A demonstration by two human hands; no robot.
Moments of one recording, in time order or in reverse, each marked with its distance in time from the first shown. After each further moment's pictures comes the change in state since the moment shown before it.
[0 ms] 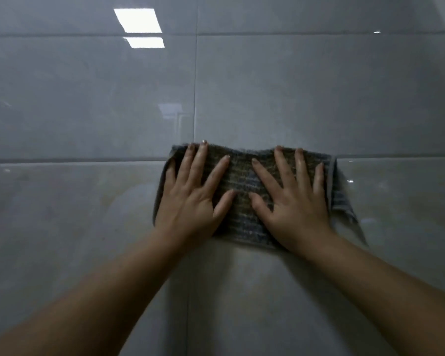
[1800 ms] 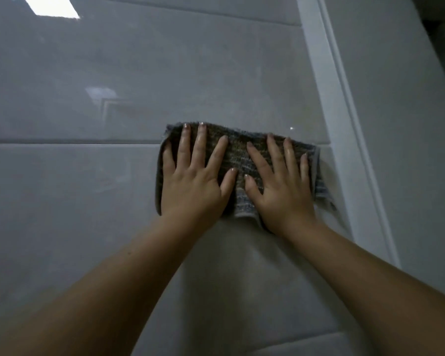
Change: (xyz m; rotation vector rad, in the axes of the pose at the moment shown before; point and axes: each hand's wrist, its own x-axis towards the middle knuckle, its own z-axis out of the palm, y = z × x) left_hand 0.079 0.293 0.056 -0.035 -0.030 -0.048; right_hand -0.046 0.274 -0.025 -0.017 0.018 0.118
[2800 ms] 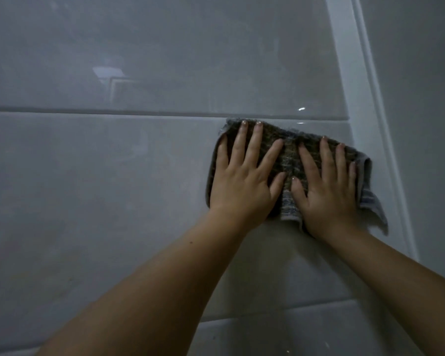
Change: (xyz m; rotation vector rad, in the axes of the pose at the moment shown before) left_hand -0.030 0.043 0.007 -0.082 -0.065 0.164; right_hand -0.054 0.030 -0.002 -0.031 0.023 0.106
